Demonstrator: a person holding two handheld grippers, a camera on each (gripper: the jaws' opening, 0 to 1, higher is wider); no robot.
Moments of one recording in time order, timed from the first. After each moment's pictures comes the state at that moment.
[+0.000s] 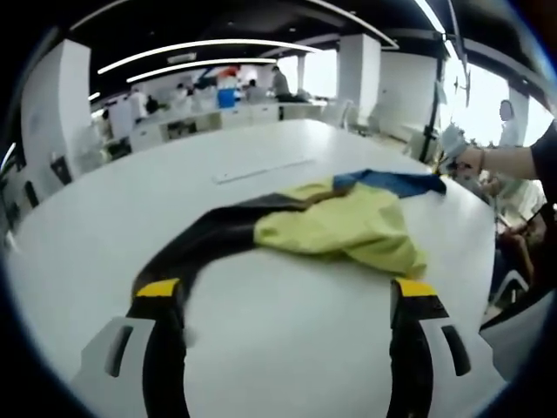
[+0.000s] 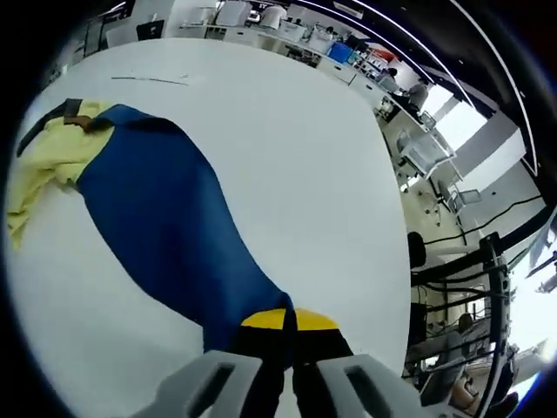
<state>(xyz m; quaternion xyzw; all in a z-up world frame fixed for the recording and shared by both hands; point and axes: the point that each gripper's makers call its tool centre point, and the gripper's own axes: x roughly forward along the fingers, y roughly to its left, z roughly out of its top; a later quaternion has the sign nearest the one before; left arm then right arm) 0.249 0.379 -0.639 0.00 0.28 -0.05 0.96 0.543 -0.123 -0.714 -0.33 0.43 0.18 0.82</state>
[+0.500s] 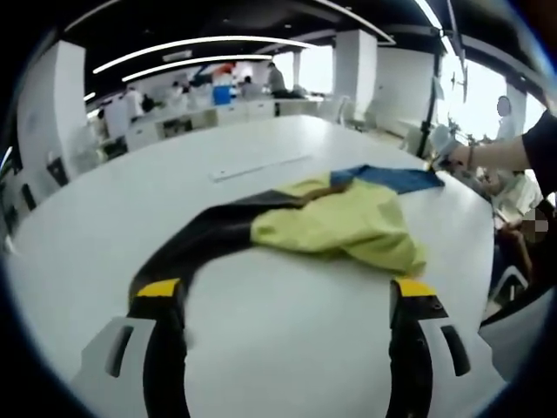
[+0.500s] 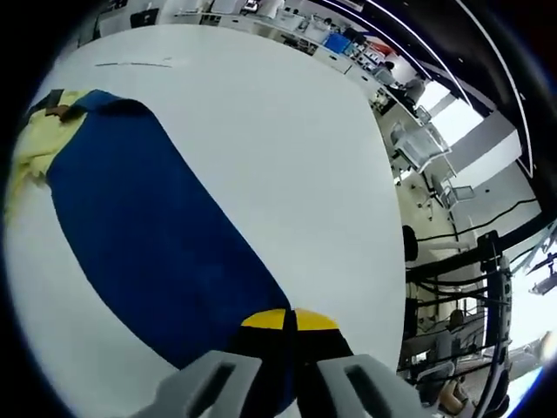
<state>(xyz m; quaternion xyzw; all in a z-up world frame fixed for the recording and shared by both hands) 0.251 0.377 -0.641 0.01 0.29 -0.06 0.95 0.563 -0.138 -0.725 -0.34 0.44 0.16 0.82</state>
